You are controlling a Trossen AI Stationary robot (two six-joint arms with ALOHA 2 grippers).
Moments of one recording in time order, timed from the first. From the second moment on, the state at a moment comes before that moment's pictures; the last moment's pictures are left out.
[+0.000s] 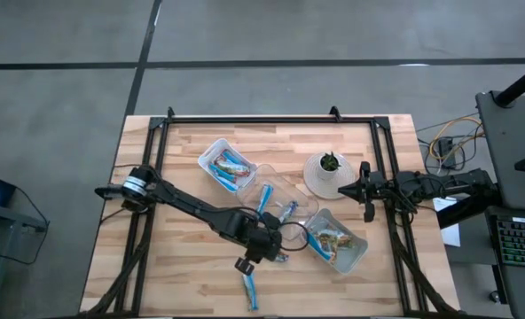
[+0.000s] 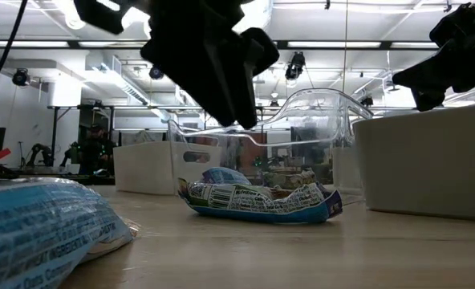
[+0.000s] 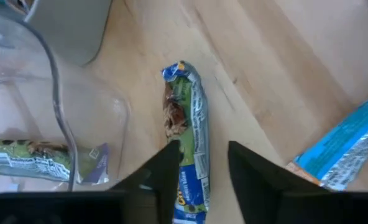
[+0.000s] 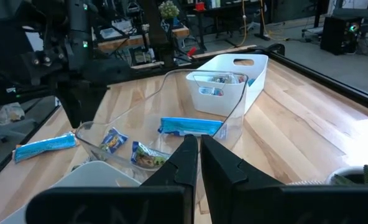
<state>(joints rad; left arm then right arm) -0.35 1.96 1.55 -0.65 0.01 0.20 0.17 0.06 0.10 -0.18 0.23 0.23</state>
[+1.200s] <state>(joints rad) -0.34 1.96 1.33 -0.49 -0.06 0.16 0.17 0.06 0.10 -0.18 0.23 0.23</state>
